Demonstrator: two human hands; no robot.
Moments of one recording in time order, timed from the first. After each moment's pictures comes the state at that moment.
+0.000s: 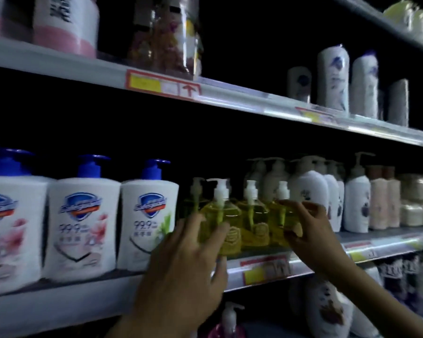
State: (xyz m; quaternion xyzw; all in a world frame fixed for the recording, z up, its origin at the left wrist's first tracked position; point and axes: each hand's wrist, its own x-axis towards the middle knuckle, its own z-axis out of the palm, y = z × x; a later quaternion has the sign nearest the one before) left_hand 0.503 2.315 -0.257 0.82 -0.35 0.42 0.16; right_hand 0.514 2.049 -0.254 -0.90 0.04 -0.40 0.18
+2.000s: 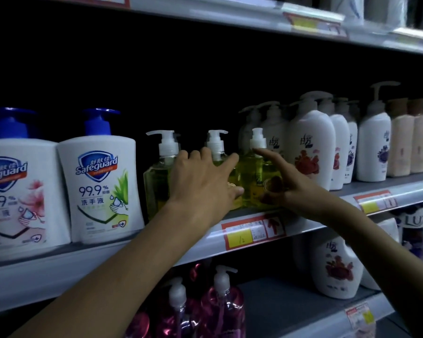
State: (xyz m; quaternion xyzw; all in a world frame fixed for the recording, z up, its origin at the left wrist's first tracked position) left_hand 0.582 2.217 -0.239 0.87 -0.21 0.43 -0.12; right_hand 0.558 2.014 -0.259 -0.88 -0.17 -0.22 0.39
